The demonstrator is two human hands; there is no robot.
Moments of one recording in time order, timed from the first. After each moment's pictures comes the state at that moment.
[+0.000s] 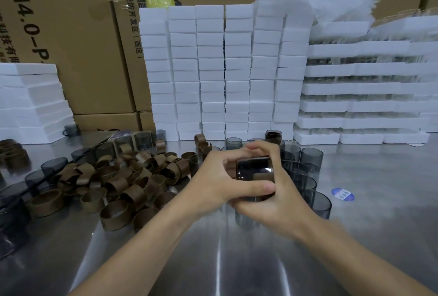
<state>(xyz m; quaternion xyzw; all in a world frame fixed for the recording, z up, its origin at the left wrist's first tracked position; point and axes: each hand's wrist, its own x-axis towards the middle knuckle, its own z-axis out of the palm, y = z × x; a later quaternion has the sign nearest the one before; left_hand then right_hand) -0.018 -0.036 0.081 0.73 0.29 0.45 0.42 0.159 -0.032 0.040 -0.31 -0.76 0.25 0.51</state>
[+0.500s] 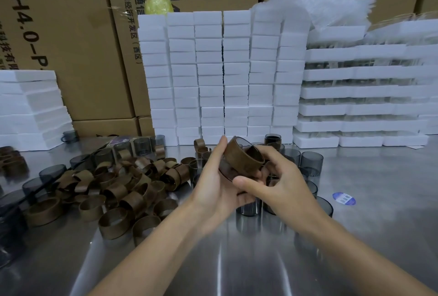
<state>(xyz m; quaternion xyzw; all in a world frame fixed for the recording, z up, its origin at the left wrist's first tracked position) -0.002 -0.032 0.072 0.45 0.24 0.47 0.72 0.164 -0.027 0.053 -0.35 -0.72 0.25 0.55</state>
